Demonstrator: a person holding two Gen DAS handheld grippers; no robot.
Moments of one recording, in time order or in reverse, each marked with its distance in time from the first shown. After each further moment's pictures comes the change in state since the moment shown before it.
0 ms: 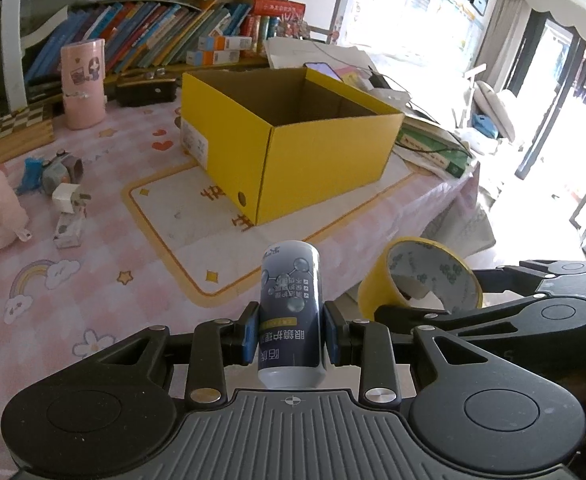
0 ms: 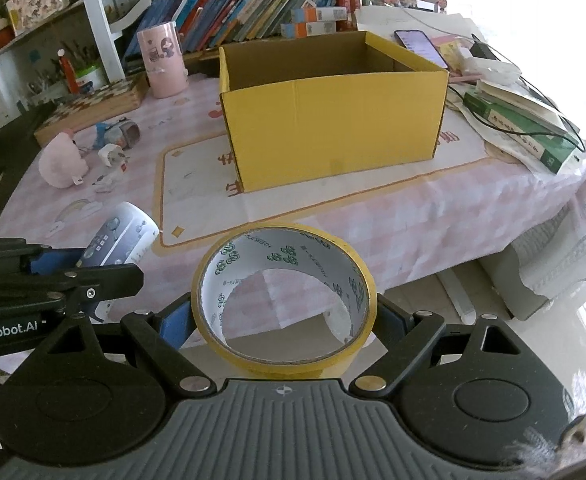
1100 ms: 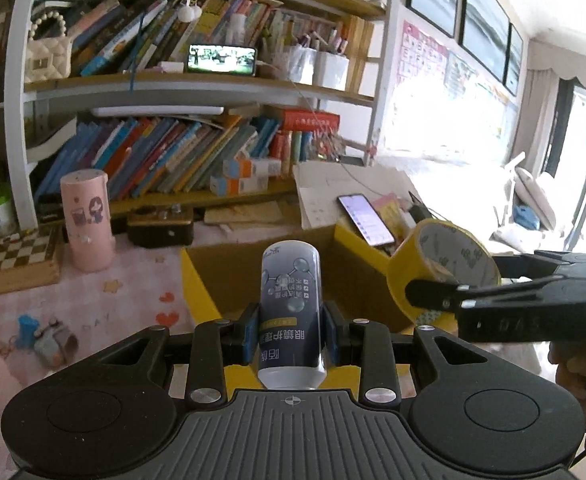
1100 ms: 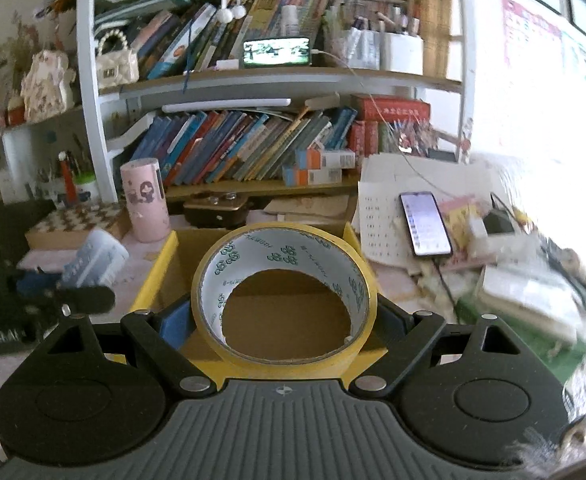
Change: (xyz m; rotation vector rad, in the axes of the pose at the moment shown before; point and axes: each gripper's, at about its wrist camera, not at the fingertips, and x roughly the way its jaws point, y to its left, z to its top) left arm 0.053 -0.023 0.142 -0.027 -0.306 0.148; right arm 0.027 -0.103 0.171 -0.175 -0.333 0.084
